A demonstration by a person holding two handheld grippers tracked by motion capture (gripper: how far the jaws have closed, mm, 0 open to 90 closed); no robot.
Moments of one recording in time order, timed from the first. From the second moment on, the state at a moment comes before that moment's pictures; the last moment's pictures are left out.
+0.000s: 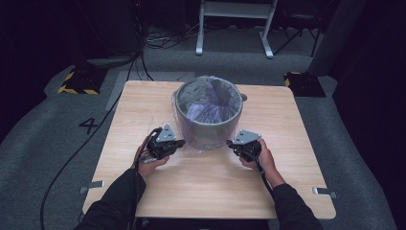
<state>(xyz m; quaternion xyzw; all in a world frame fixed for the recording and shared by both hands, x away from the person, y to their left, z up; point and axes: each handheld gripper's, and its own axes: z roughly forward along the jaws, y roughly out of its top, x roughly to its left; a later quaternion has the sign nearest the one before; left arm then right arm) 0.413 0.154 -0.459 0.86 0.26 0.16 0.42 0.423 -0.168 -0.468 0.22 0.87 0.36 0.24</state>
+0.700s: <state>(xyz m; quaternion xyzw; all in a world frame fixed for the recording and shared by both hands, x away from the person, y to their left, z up) 0.383 0.174 -0.463 0.84 0.27 0.13 0.44 0.413 -0.210 -0.468 0.25 0.84 0.44 0.19</state>
